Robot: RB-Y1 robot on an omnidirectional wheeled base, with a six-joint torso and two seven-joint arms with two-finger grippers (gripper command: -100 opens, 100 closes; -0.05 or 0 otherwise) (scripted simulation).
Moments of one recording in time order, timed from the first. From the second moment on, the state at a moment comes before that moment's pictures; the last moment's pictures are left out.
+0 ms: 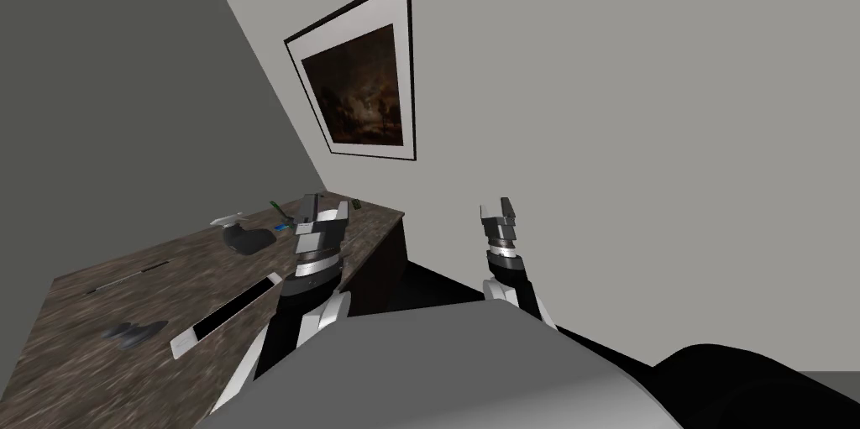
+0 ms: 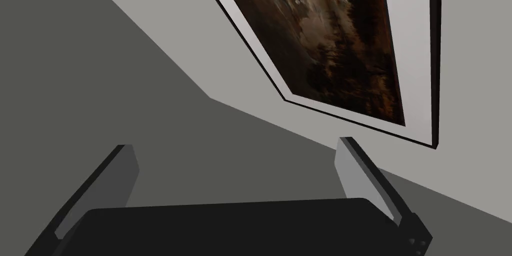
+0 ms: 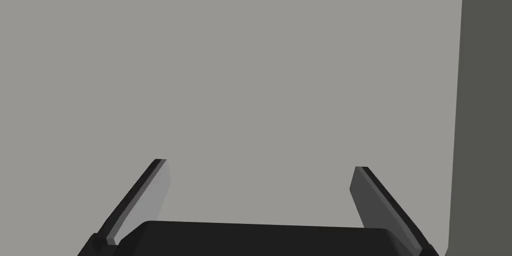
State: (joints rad) left arm 0.53 -0.05 -0.01 -2.38 -0.12 -0.55 0.04; right arm 0.54 0.03 0.05 -2.30 0.04 -0.51 -0.05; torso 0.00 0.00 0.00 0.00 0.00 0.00
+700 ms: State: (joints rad) left arm 0.56 0.12 0.04 -2.28 -0.11 -0.52 0.07; right arm 0.54 0.03 0.05 -2.30 0.04 -0.51 -0.05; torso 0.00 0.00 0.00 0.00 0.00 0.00
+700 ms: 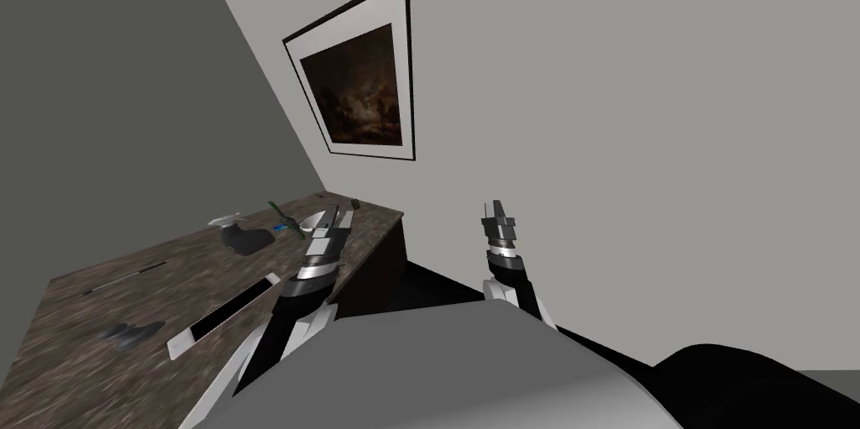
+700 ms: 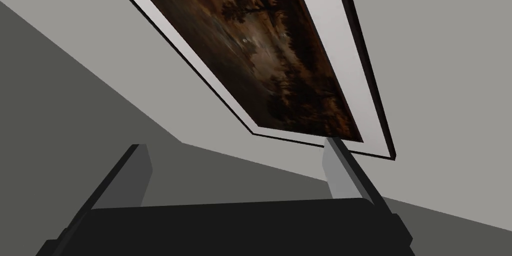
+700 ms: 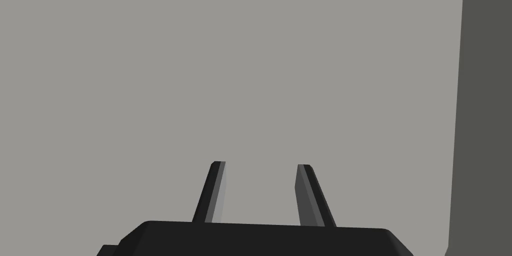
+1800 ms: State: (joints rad) left arm 0.61 0.42 0.13 -2.03 -0.12 -0.45 0.11; right arm 0.54 0.03 0.05 -2.30 0.04 -0.51 -0.05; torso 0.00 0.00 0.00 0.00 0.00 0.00
